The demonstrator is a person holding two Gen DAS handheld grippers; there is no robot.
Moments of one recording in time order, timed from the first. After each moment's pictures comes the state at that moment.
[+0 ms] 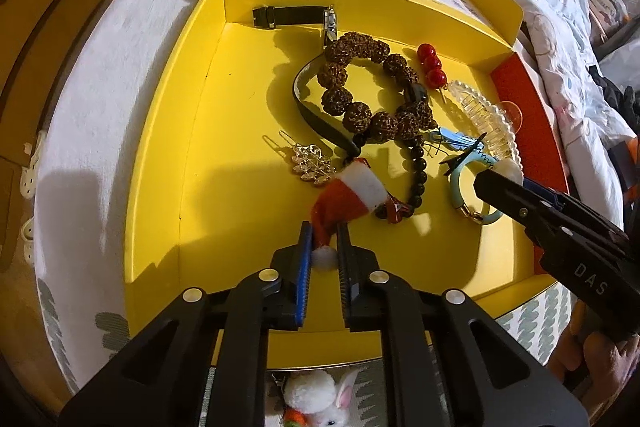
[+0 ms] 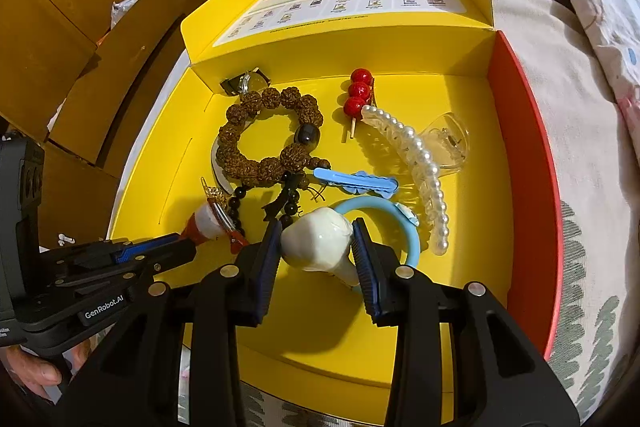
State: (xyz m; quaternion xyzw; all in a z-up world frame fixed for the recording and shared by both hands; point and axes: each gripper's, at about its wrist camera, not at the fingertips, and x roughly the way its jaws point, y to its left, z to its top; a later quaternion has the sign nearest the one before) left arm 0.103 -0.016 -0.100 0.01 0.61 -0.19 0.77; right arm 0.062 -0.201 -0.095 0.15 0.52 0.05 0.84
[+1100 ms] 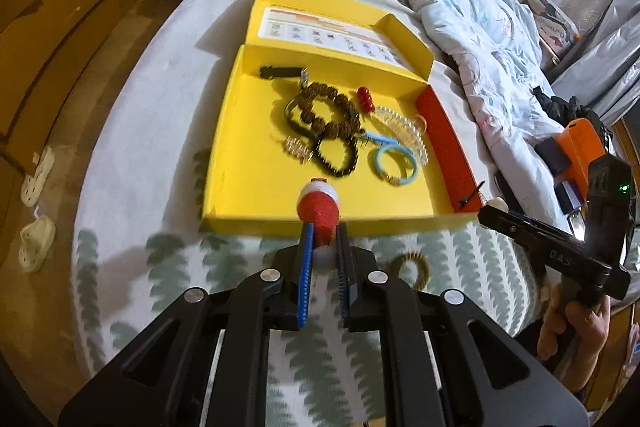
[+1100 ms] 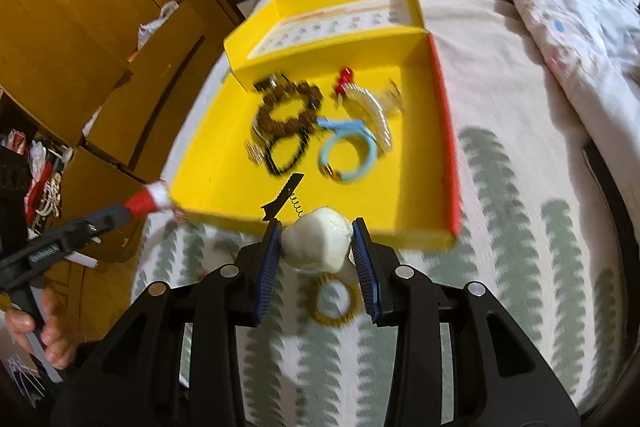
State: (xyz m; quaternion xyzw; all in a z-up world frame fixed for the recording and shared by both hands) left arm -0.003 0.043 -0.004 -0.03 0.53 -0.23 0.82; right arm -0.068 -0.222 -0.032 0.18 0.49 0.06 0.85
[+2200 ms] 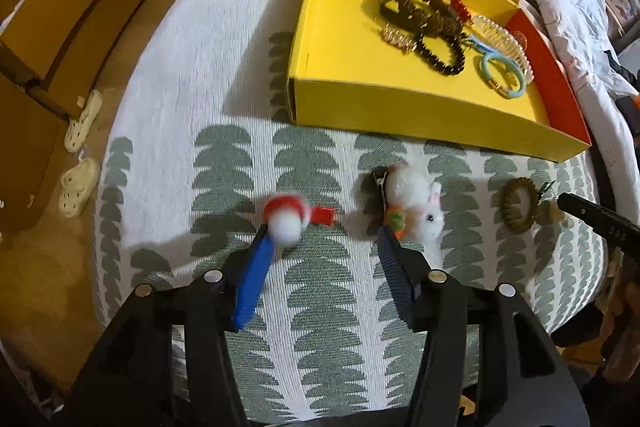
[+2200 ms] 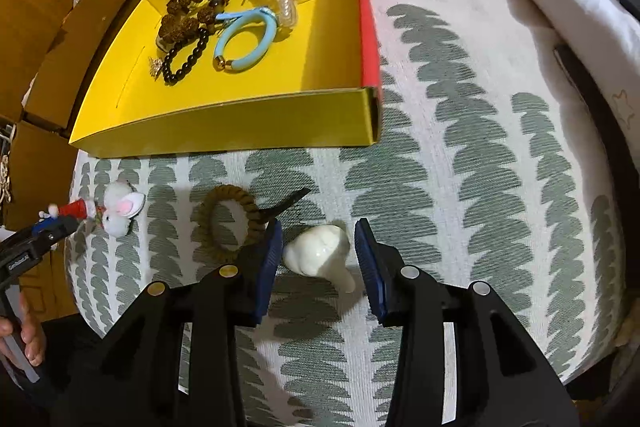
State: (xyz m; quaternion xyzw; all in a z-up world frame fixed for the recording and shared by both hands) left arm -0.023 0.071 -0.086 0.03 0.60 -0.13 0.79; right arm -0.087 -0.244 -0.111 0.16 0.58 -0.02 0.80
